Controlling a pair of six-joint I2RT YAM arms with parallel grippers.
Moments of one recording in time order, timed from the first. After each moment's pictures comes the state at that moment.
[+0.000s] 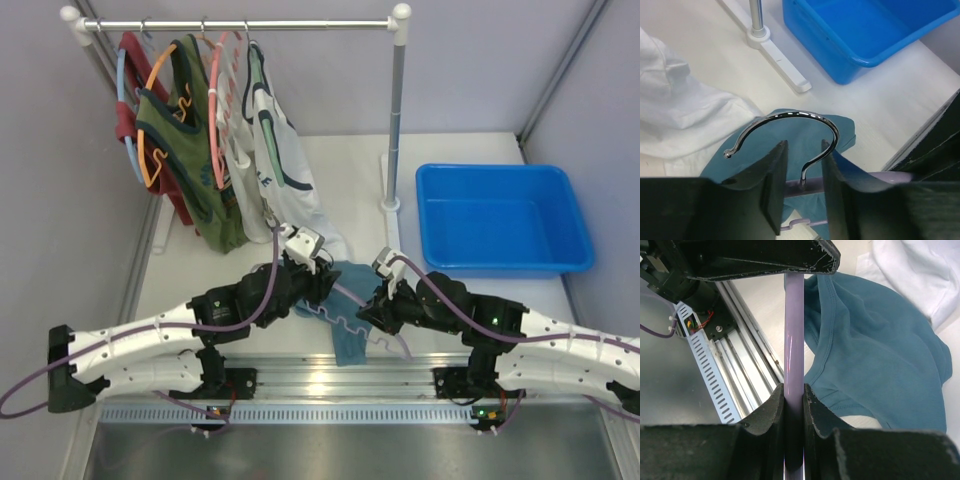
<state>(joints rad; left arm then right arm) -1.21 0.92 0.81 -0.16 -0.45 -0.34 1.22 0.76 0.69 -0.34 0.09 0.31</state>
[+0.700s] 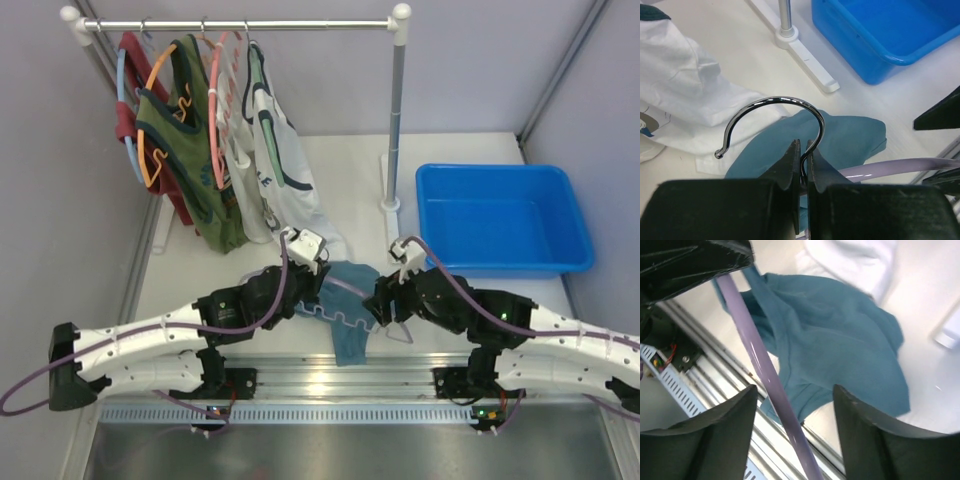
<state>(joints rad) -1.22 0.93 0.77 -0.13 -0.54 -0.26 1.23 0.78 0.78 -0.49 0.32 0.46</state>
